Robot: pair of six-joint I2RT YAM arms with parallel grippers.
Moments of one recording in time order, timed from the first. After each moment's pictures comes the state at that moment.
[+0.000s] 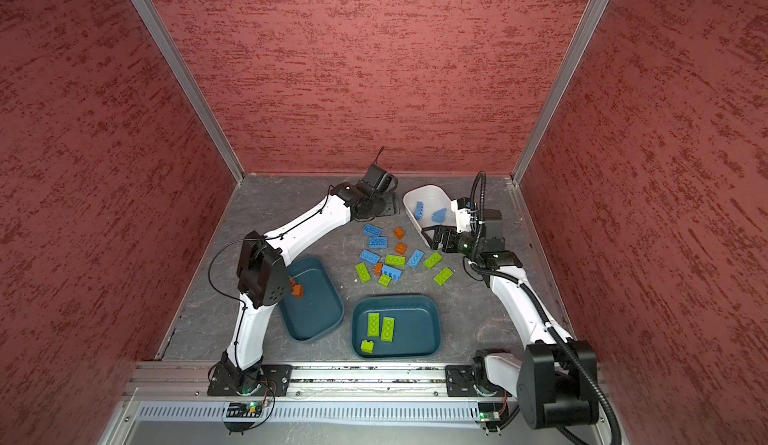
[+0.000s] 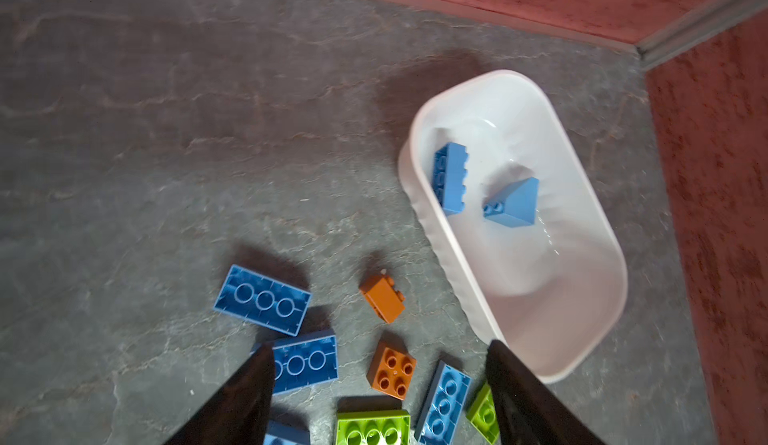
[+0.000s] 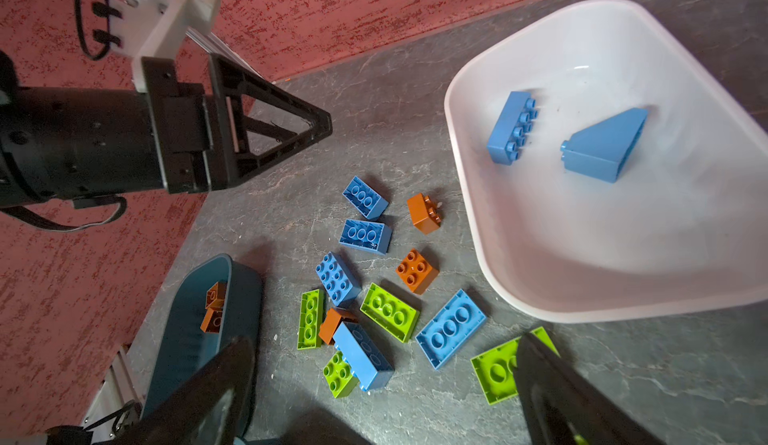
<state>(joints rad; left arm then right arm) -0.70 2.16 2.03 -0.78 -0.18 -0.74 0.05 1.19 0.78 -0.16 -0.61 0.30</state>
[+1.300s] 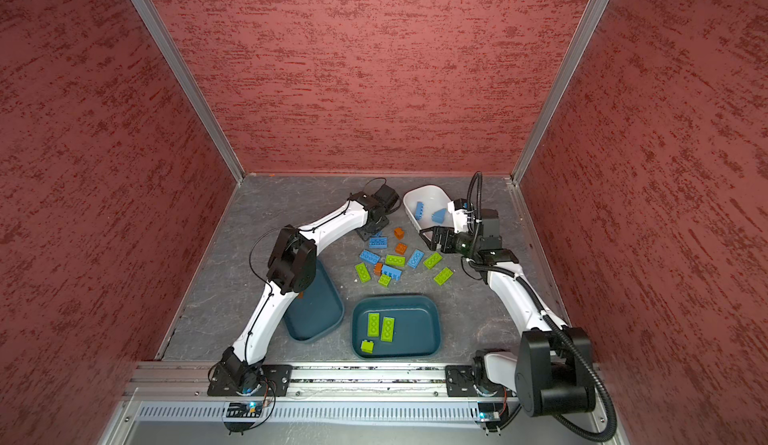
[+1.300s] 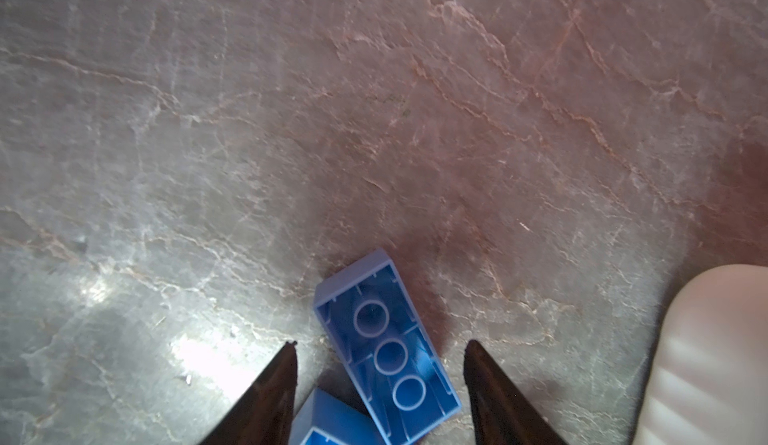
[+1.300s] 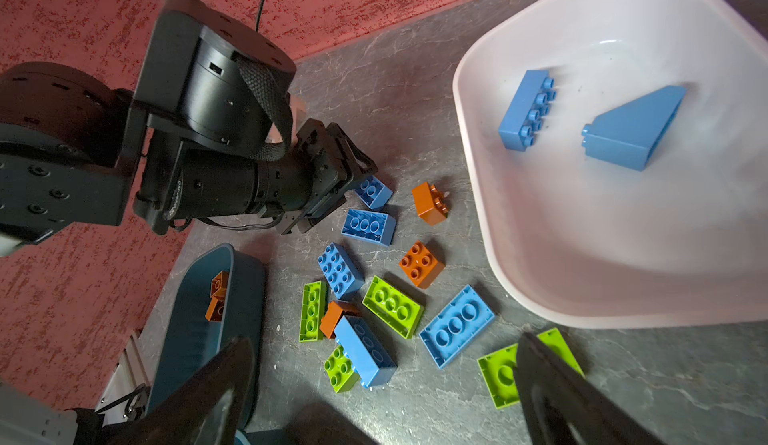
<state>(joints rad) -0.67 2.45 2.18 -1.01 -0.34 -1.33 0.05 1.24 0.78 -0.15 -0.65 0.29</state>
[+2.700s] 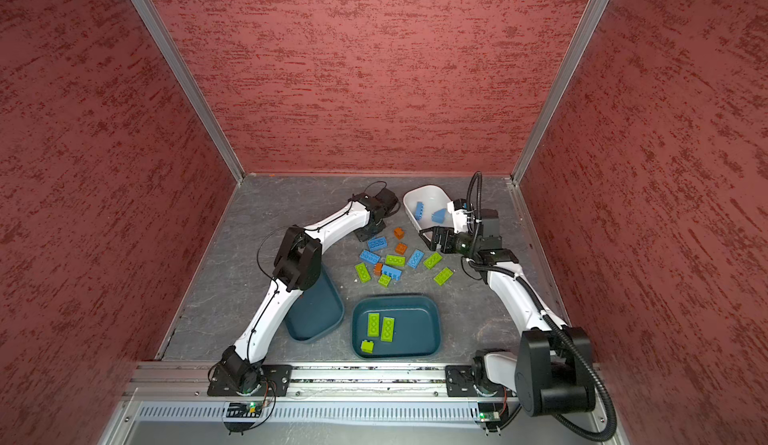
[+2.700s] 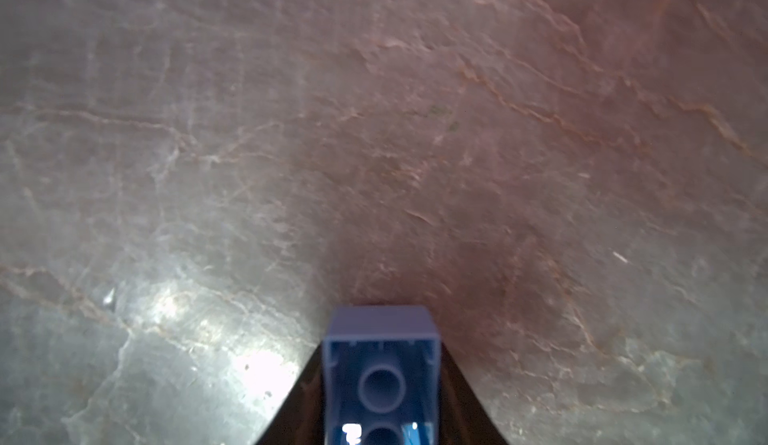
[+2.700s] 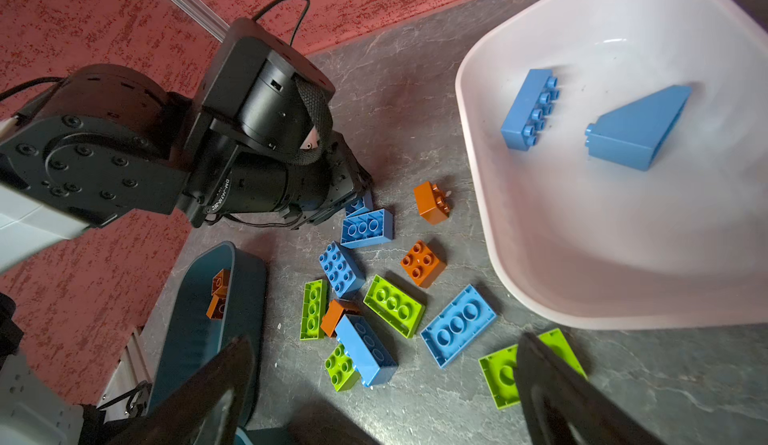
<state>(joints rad) -0.65 2.53 2.24 -1.08 -0.38 -1.22 0.05 1.24 0.78 -0.15 -0.65 0.29</state>
